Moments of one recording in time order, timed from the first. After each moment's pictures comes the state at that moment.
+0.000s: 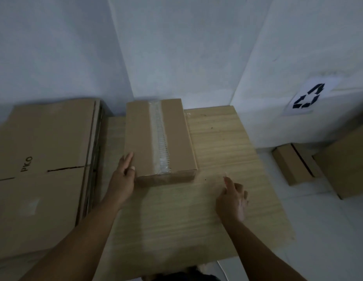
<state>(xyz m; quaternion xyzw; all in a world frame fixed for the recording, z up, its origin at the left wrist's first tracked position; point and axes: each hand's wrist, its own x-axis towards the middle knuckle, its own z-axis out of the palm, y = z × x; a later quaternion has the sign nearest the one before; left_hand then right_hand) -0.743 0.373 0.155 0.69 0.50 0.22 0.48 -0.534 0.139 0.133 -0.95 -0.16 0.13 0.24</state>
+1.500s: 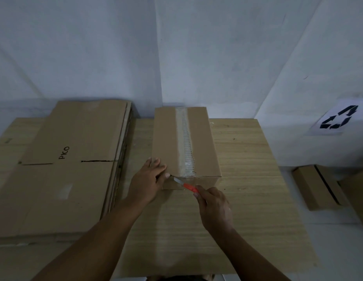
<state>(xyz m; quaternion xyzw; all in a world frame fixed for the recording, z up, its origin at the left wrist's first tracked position) -0.754 0.364 0.160 0.86 0.43 0.15 0.25 -0.601 0.187 0.142 -0.82 -0.49 0.00 0.30</state>
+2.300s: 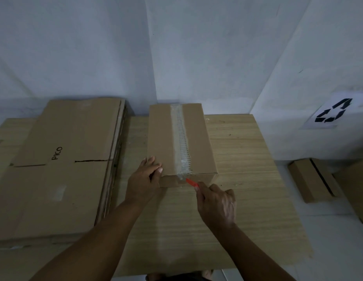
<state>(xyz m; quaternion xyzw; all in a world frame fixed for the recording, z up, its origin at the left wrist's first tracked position) -0.753 0.357 0.145 0.80 0.44 0.26 0.30 -0.596 0.182 0.165 -0.85 -0.49 -0.11 0.18</state>
